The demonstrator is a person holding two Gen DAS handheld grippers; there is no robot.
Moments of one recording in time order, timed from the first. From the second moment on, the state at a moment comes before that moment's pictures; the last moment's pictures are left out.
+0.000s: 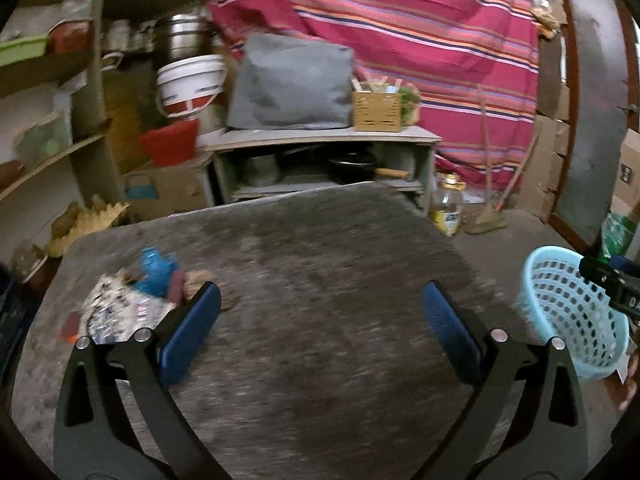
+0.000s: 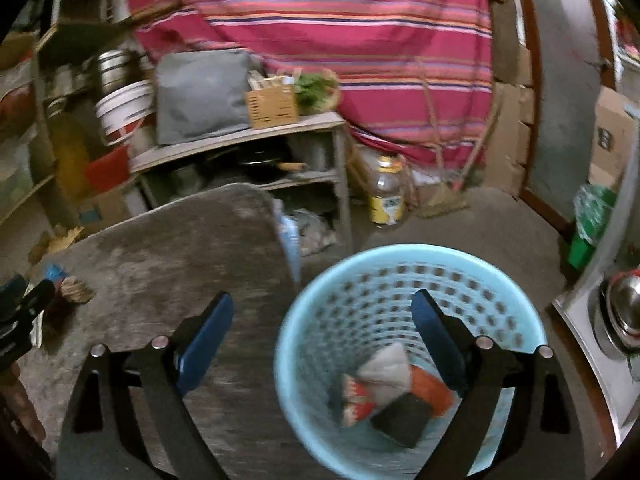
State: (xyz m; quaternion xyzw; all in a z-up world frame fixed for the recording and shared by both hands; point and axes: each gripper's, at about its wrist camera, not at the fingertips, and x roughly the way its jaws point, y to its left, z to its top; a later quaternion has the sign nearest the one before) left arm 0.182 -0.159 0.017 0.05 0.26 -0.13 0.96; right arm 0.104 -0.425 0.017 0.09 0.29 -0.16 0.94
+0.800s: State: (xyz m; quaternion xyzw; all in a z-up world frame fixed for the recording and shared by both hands) left arm 0.245 0.027 -0.008 0.03 0.31 -0.01 0.95; right arm 0.188 -0.301 -0.015 0.08 0.35 -0.08 0.93
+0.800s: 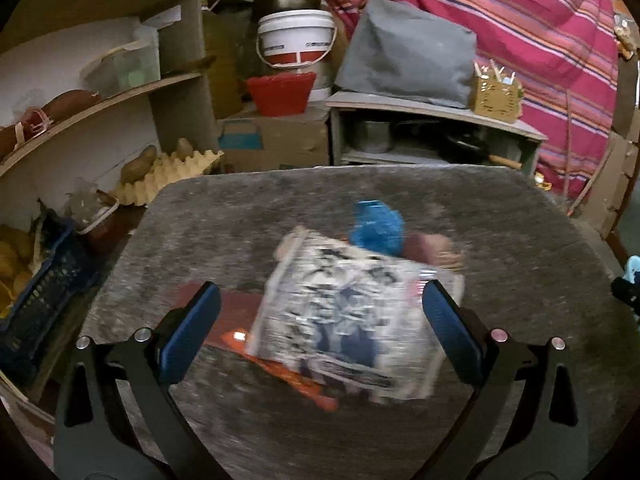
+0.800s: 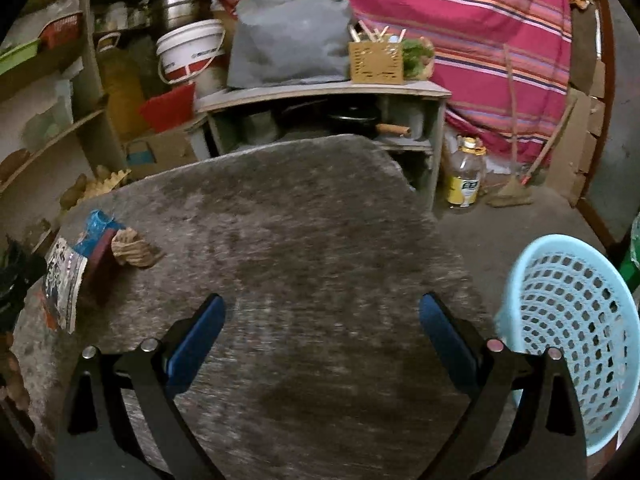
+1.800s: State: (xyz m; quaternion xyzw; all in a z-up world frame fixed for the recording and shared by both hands) left arm 0.251 0.038 -0.034 0.02 0.35 -0.13 0.93; right arm 0.207 -0.259 -0.023 0.05 0.36 -0.05 0.93
